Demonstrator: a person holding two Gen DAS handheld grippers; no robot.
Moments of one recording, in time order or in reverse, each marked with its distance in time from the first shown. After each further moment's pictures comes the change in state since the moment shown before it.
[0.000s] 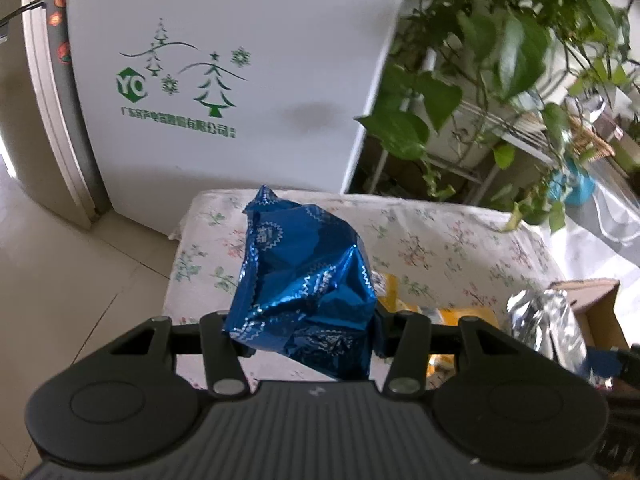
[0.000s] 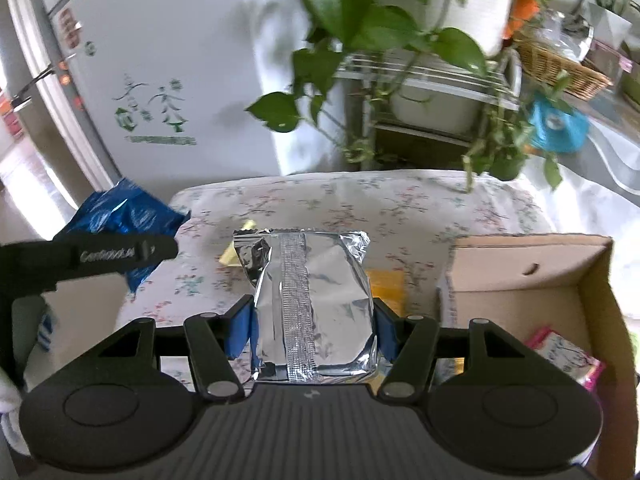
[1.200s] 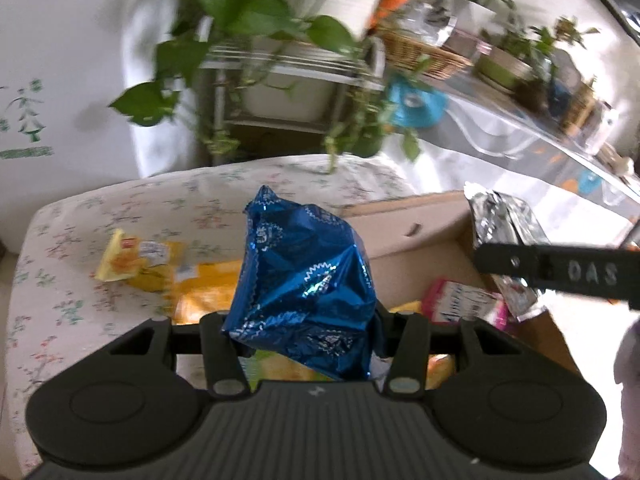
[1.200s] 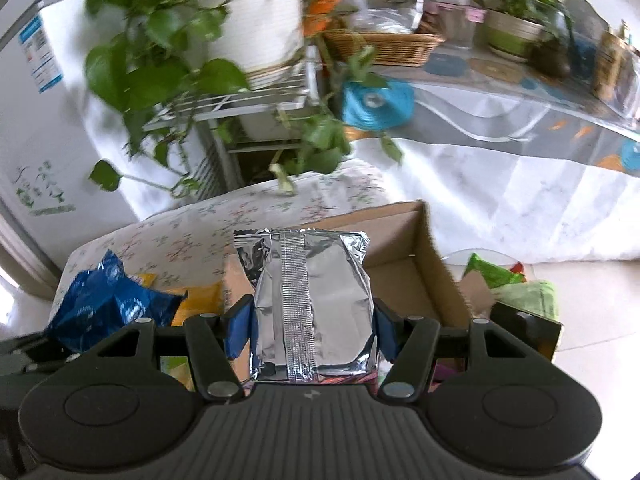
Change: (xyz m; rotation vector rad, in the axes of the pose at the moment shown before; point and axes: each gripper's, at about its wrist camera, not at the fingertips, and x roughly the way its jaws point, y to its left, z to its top) left arm -0.006 -0.158 -0.049 0.249 0.033 -0.241; right arm -0.050 -0.126 -0.015 0.242 -0.061 -0.197
